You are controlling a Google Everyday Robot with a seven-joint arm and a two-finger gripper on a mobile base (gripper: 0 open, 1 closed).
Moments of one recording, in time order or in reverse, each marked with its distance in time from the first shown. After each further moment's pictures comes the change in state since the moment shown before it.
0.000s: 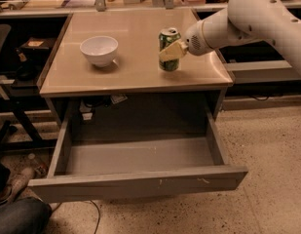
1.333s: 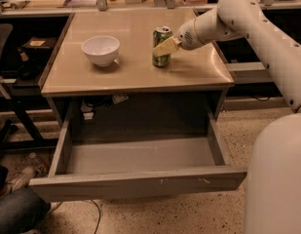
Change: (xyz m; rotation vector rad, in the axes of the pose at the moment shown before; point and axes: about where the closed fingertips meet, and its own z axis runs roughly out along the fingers) arm -0.012 -0.043 0.057 -0.123 -0.026 0.007
